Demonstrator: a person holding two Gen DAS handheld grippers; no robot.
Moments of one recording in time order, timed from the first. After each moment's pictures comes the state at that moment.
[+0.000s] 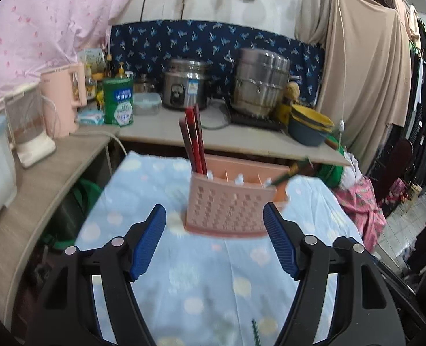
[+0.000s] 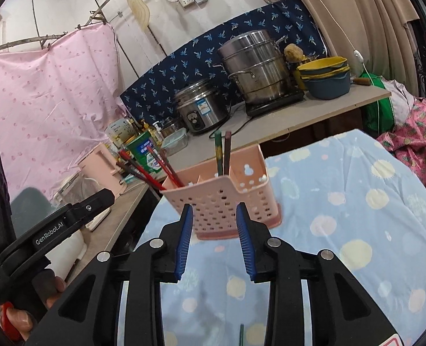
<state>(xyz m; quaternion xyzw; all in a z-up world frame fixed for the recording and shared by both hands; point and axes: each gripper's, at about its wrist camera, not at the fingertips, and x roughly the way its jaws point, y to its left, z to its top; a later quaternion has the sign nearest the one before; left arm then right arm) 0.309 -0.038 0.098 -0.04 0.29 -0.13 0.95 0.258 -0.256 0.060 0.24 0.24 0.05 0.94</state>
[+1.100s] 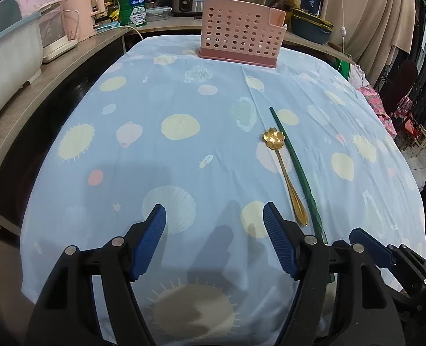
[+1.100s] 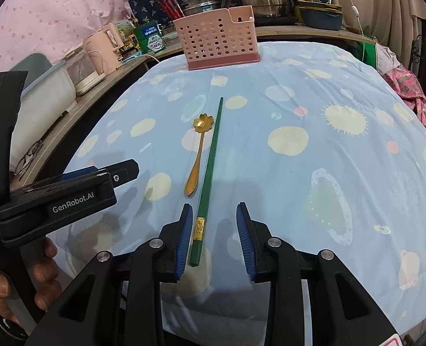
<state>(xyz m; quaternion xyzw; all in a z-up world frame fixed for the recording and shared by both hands) 0.133 -0.018 -0.056 0.02 0.44 -0.11 0.89 0.057 -0.184 -0.072 0.12 0.41 0.05 0.90</state>
